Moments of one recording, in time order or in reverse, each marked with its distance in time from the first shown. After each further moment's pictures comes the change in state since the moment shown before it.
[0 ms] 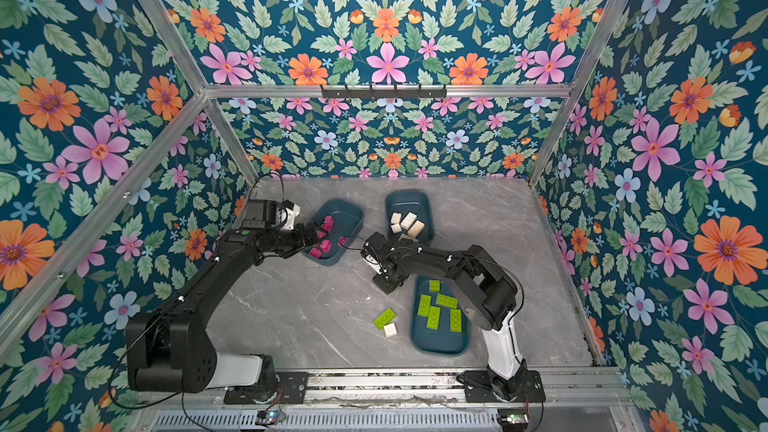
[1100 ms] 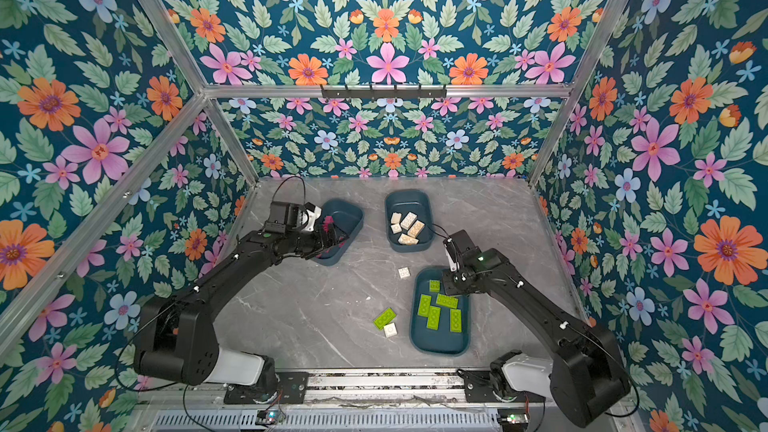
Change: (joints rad) left arm -0.140 0.058 -0.041 0.158 0.039 -0.129; right arm -0.363 -0.690 -0.415 -0.206 -0.035 0.303
